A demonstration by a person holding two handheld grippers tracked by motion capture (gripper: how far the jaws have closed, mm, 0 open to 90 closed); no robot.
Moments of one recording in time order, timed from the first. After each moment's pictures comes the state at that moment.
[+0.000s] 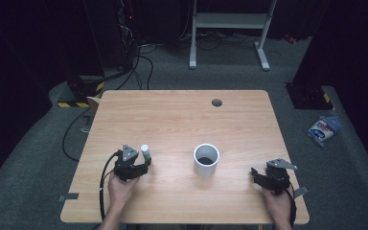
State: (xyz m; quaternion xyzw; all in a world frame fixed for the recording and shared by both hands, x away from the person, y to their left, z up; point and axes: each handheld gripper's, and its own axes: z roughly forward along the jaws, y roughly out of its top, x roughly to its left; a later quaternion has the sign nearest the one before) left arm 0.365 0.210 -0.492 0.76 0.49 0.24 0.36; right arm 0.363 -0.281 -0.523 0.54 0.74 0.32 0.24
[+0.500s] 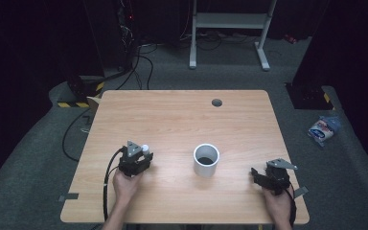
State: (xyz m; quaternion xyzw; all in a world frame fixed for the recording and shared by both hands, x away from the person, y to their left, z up) left arm 0.375 0.202 -0.492 0.75 0.49 0.24 0.37; right arm 0.363 -0.281 -0.523 0.54 0.74 0.32 0.24
